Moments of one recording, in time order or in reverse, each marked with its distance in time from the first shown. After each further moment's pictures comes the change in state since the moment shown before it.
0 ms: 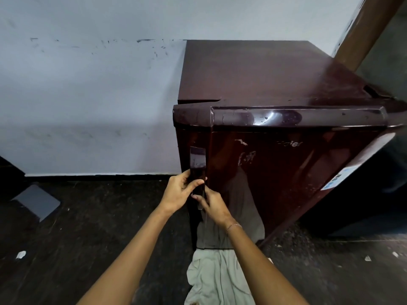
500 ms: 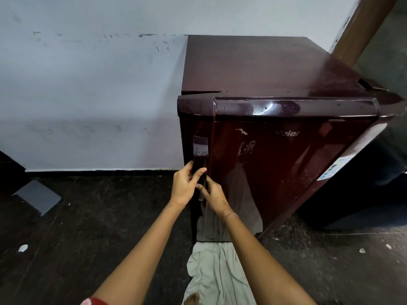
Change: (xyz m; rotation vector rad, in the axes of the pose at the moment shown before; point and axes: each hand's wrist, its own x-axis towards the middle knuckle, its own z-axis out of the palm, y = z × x) left_hand -0.015 0.002 0.020 -0.015 0.178 0.028; right_hand -0.010 -0.013 0.005 0.179 0.049 0.139
